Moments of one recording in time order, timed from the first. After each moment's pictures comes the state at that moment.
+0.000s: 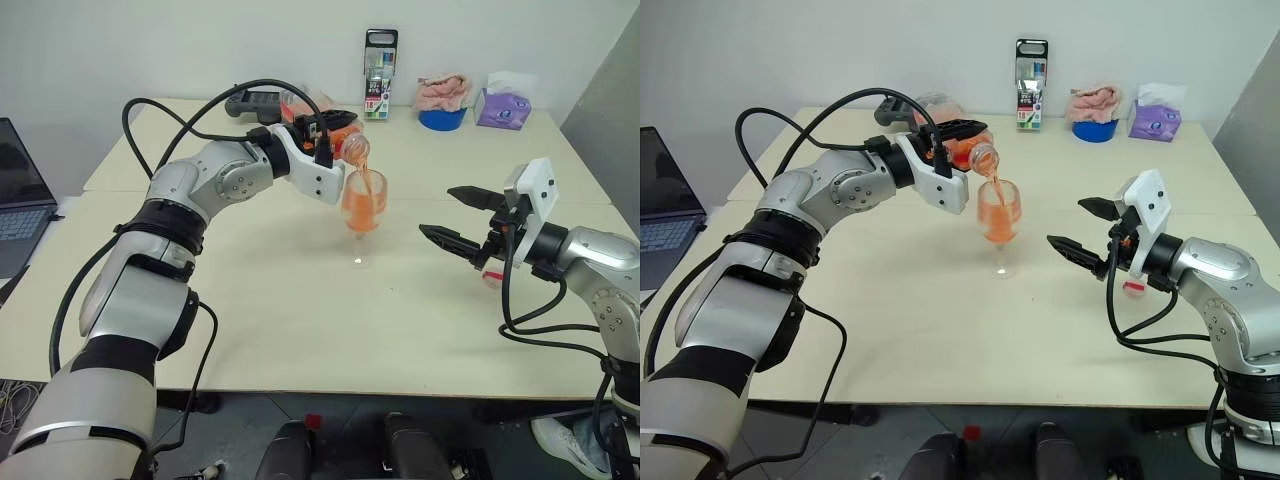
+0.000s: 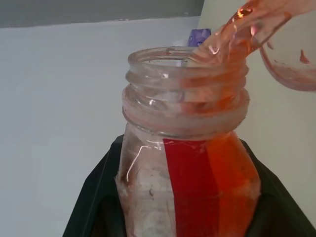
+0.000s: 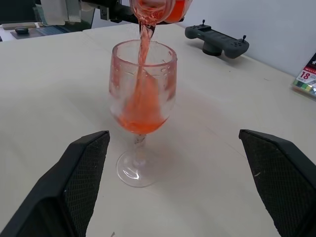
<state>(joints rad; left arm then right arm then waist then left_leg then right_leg) -1.28 0.57 -0.43 0.91 0.75 -0.84 -0.14 -0.44 -0.72 -0.13 -0.37 0.57 0.68 0.73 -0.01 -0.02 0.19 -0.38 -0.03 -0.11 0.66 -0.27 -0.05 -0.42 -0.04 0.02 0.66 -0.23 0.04</state>
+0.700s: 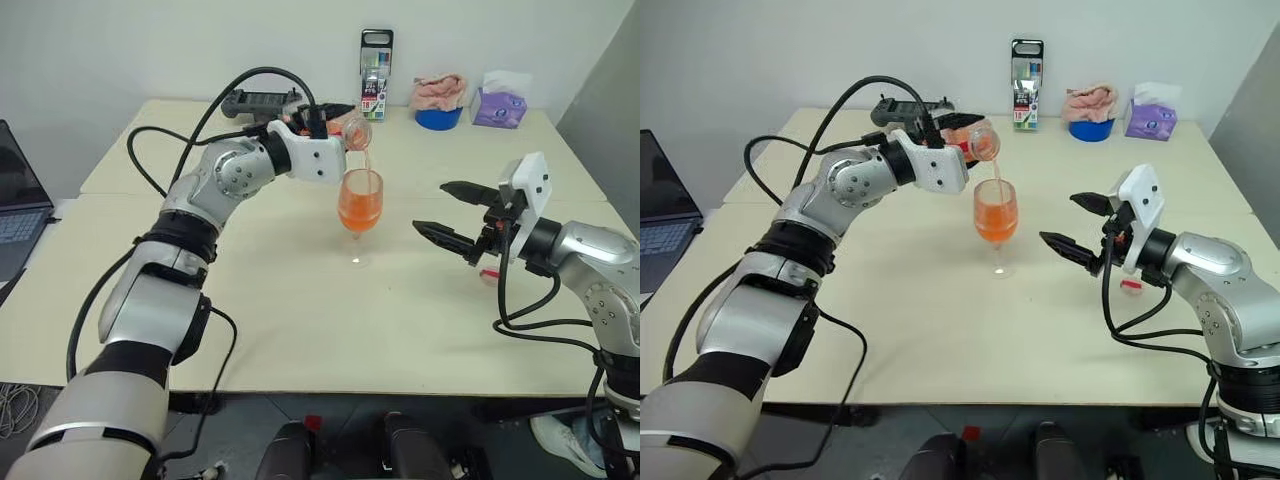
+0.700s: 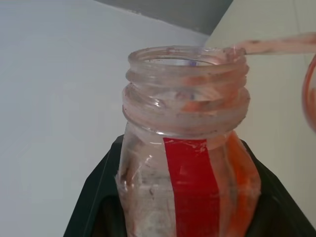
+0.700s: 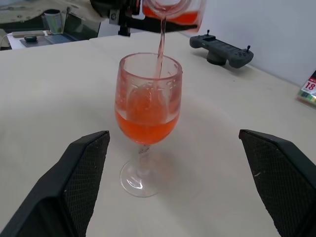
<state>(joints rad) -1.20 0.49 -0.31 0.89 0.36 -0.72 -0.49 -0.49 -0.70 -0.11 -0.35 0.57 0.66 0.74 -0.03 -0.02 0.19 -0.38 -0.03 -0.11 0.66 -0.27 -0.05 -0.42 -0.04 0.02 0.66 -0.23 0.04</state>
